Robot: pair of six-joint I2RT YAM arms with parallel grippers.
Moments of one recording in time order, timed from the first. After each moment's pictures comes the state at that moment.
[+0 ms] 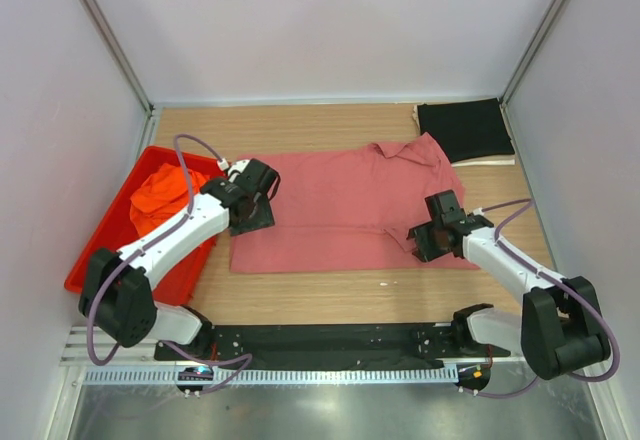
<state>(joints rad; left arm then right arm) -0.56 1.39 1.06 -0.86 -0.35 -0.79 0.27 1.18 0.59 -0.57 0.09 1.48</state>
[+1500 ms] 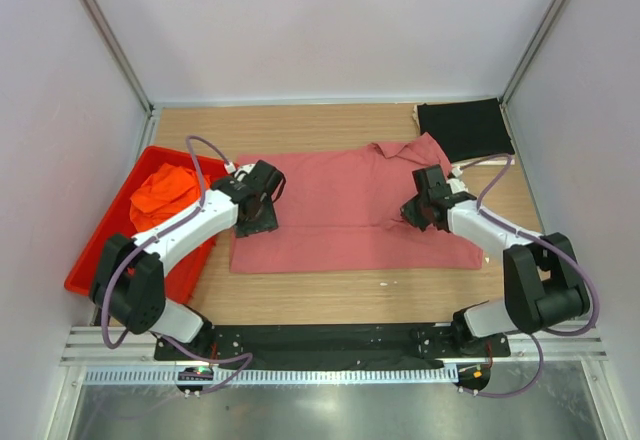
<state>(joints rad) -0.56 1.47 1.05 -0.83 -0.32 -0.78 0.30 1.41 0.75 -0.36 0.17 1.20</state>
